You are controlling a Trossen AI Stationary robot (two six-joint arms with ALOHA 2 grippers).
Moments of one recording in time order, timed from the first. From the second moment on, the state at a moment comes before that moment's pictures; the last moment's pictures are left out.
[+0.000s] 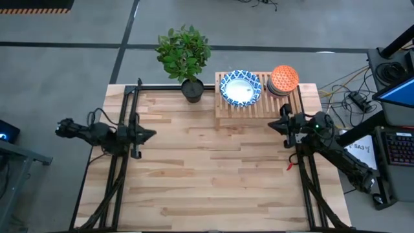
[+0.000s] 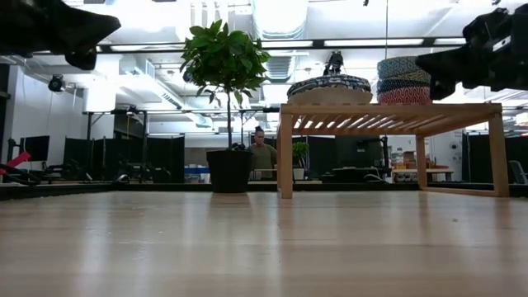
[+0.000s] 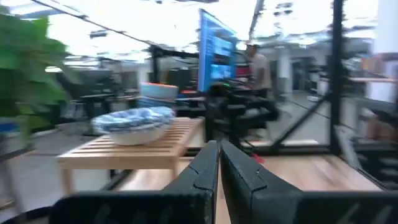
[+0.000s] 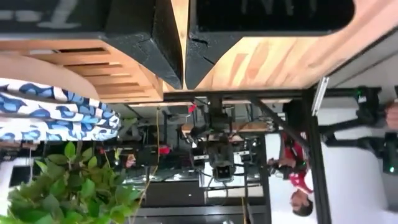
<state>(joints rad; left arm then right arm) -0.30 0.01 0.14 0.10 -0.44 0.16 -0.78 0.01 0.01 0.20 -0.78 0.14</state>
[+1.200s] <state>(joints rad) -0.30 0.04 0.02 0.05 -0.38 0.04 -0.78 0.07 0.01 0.07 -0.76 -0.13</state>
